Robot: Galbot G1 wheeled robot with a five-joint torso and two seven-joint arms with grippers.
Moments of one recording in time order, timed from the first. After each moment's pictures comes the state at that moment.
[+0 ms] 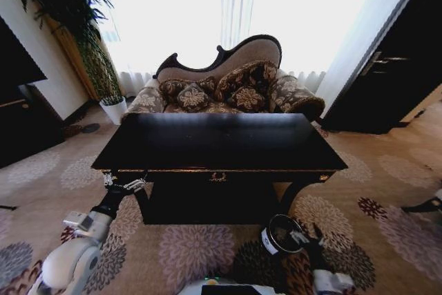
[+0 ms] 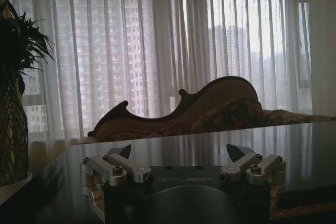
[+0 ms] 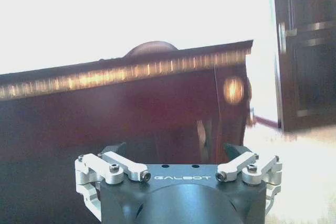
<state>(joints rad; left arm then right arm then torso) 1.69 -1.07 -0.83 -2.22 -0.52 -0.04 0.10 -1.77 1.39 0.83 1.74 0.55 0.47 -0.22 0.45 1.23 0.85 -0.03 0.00</state>
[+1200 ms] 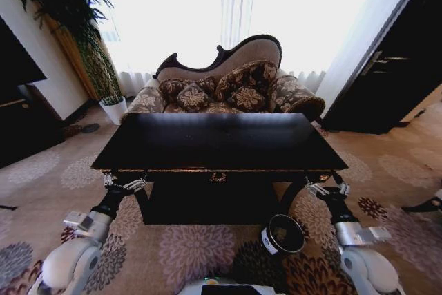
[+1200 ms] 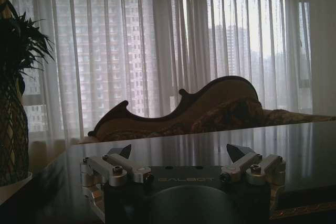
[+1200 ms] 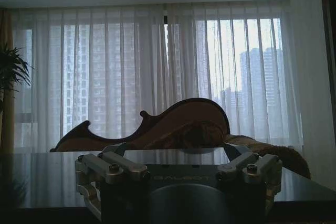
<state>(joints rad) 1.69 -1.07 -0.83 -2.22 -0.52 -0.04 0.10 -1.67 1.21 0.90 2.04 0.58 0.25 -0.18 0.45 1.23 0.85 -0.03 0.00</state>
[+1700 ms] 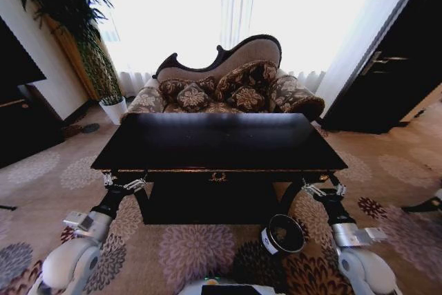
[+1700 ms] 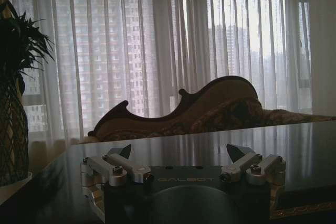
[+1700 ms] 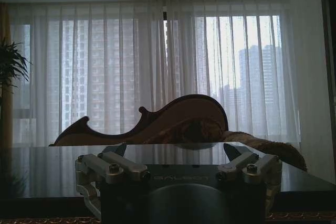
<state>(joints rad) 1.69 -1.07 -0.83 -2.22 -0.52 -0.04 0.10 -1.68 1.22 0.90 2.04 0.56 0.25 -0.18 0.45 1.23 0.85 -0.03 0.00</state>
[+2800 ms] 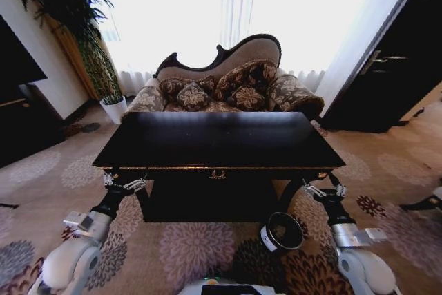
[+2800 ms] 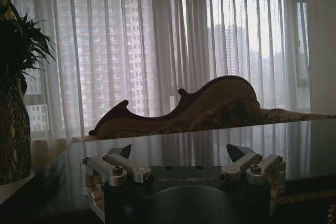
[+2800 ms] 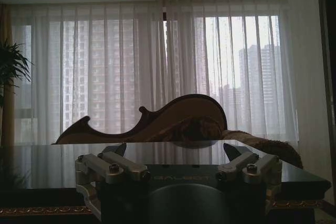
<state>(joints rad) 1.69 -1.07 -0.83 -2.22 -0.52 -0.04 0.10 -1.68 1.22 0.90 2.04 0.56 0.26 -0.18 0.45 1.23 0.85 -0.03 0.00</state>
